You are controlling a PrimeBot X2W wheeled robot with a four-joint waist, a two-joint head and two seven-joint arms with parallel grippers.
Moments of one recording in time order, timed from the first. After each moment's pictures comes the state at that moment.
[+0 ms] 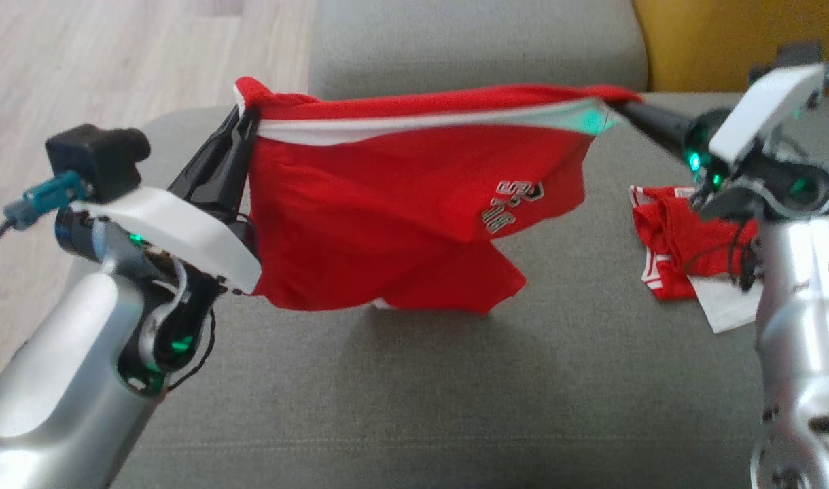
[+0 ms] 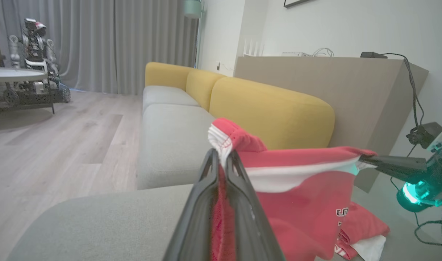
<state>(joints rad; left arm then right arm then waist) -0.49 0.47 -0.57 -0.05 -0.80 0.21 0.03 -0.80 -0.09 -0.19 0.67 1.06 0.13 0.84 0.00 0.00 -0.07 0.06</state>
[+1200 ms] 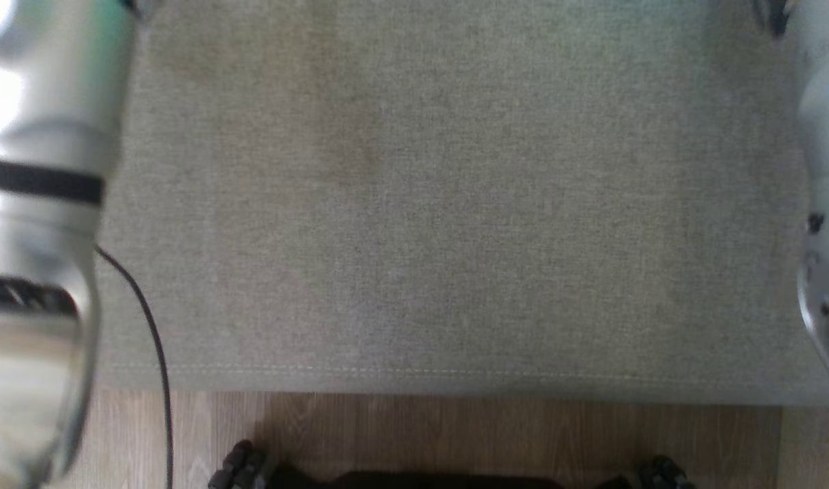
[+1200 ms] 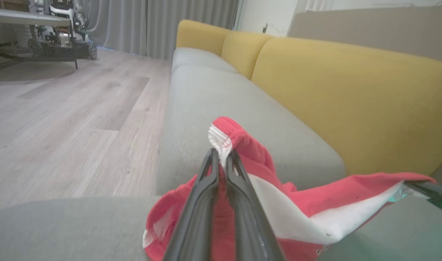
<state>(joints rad) -1.37 0.16 -0.46 0.83 -0.64 -0.09 -0.25 -1.44 -0.10 0.15 0.85 1.01 0.13 0.29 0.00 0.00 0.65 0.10</state>
